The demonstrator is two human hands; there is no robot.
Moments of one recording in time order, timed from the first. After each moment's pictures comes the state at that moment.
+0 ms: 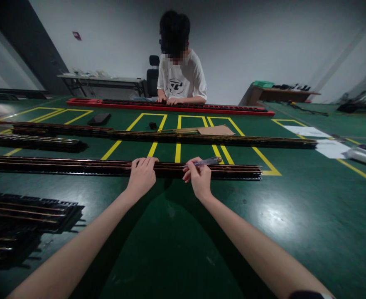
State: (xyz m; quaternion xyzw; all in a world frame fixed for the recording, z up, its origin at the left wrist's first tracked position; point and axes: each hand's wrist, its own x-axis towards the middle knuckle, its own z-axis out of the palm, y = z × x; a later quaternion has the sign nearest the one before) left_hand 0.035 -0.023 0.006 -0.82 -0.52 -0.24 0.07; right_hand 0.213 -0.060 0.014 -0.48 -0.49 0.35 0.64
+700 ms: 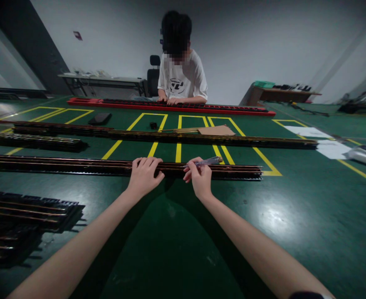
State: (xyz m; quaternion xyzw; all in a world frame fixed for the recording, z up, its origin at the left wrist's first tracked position) left_hand 0.035 -0.025 0.008 -0.83 -0.50 -0.25 0.08; right_hand 0.214 -0.058 0.013 -0.48 -0.49 0.35 0.64
